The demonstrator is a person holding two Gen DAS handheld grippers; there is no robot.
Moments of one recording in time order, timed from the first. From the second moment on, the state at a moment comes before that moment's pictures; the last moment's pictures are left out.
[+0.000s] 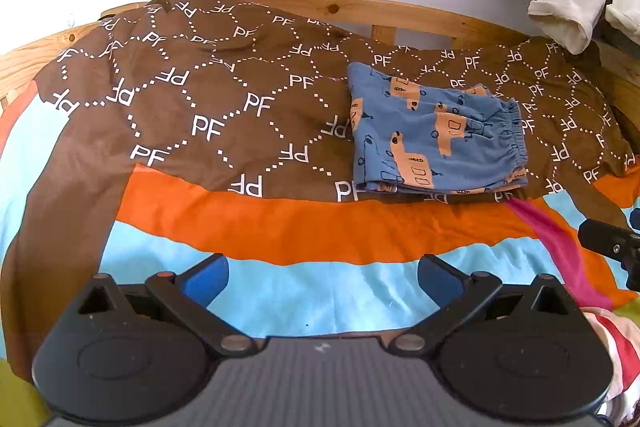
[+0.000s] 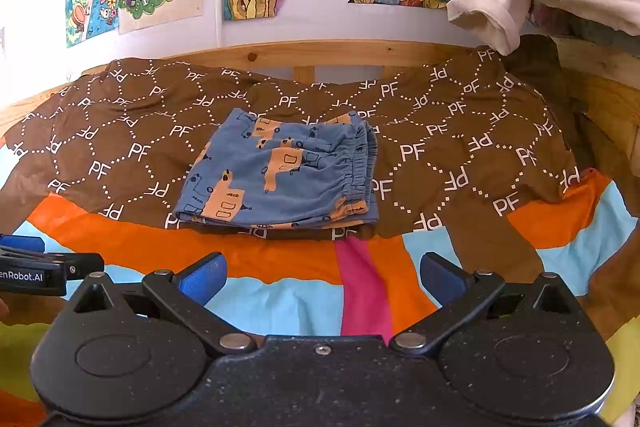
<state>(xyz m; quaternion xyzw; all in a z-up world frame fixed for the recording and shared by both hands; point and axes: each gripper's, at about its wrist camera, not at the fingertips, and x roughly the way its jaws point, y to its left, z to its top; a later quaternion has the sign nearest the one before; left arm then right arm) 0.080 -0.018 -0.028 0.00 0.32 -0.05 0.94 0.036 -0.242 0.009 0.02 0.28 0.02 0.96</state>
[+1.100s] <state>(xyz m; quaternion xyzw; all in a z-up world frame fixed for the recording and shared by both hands) 0.080 -0.017 -0.024 0.00 0.33 -0.04 0.94 0.036 -0.242 0.008 0.02 0.28 0.02 0.96</state>
